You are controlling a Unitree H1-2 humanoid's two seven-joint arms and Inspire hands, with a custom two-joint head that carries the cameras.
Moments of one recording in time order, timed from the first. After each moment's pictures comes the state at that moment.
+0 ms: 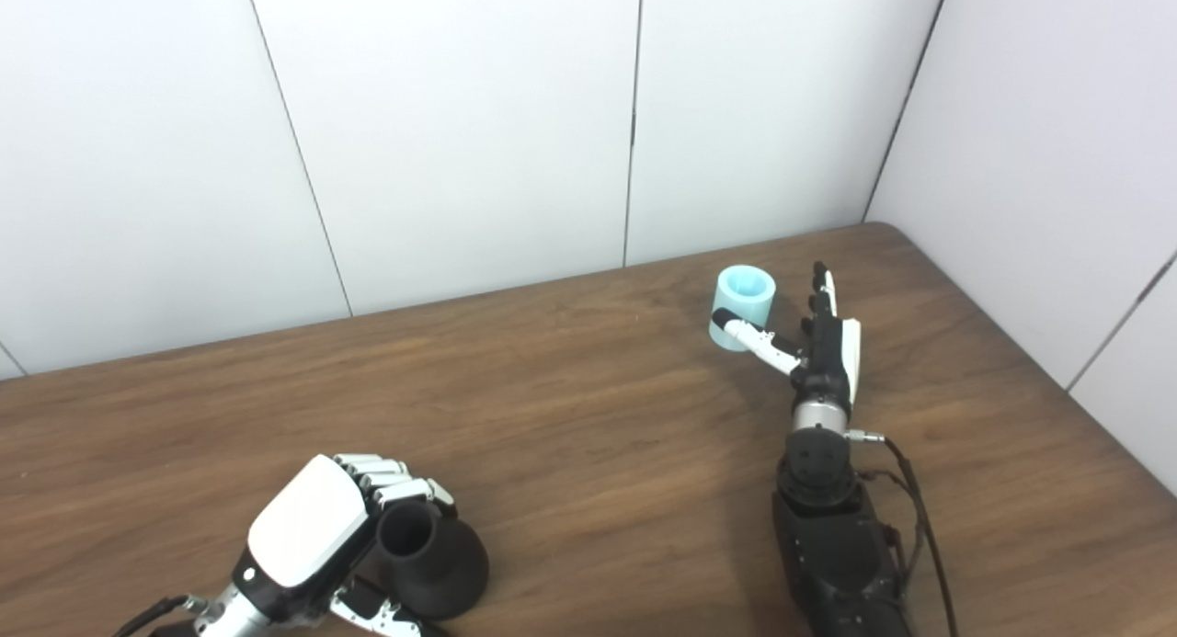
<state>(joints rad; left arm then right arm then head) -0.43 0.42 -0.76 0.30 0.93 -0.45 0.50 -0.35 -0.22 -0.31 0.37 -0.09 0.03 -0.37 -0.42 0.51</state>
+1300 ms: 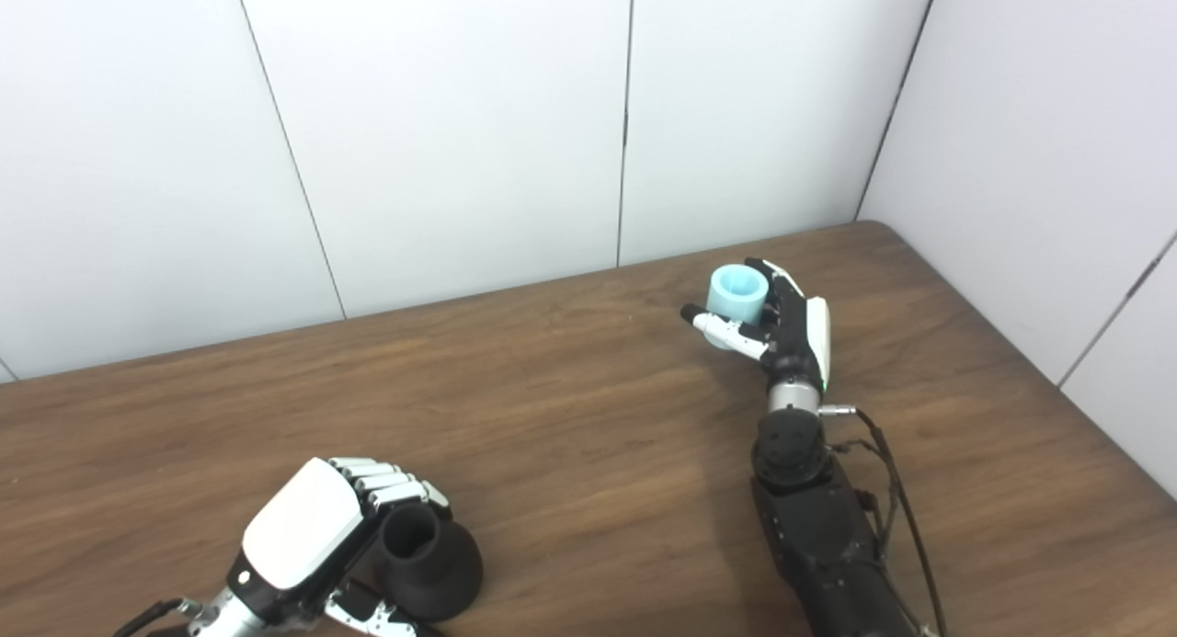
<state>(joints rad) -0.42 0.42 -0.74 0.29 0.92 -0.45 0.47 -0.42 -0.26 -0.19 0.50 -0.15 -0.01 -0.40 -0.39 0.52</state>
